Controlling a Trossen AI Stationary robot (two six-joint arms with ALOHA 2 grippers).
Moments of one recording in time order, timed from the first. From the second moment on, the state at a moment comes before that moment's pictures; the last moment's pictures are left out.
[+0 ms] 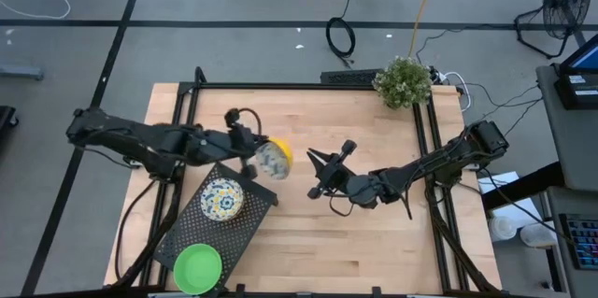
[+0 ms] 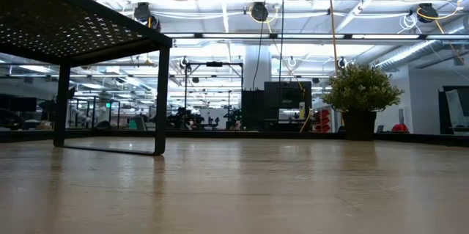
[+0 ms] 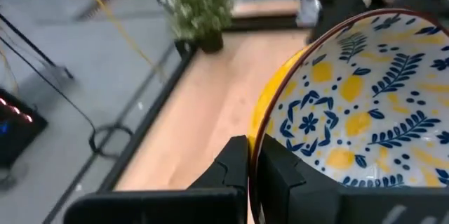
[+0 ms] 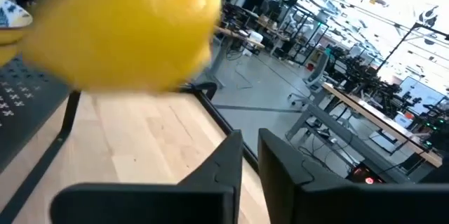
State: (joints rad) left arm -0.20 1.16 1.10 -0.44 -0.57 -0.05; right arm 0.36 1.61 1.01 0.48 1.08 -0.33
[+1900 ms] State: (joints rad) left arm -0.27 1.19 1.28 -1.29 0.00 -0.45; right arm 0.35 1.61 1.01 0.48 1.10 -0.36
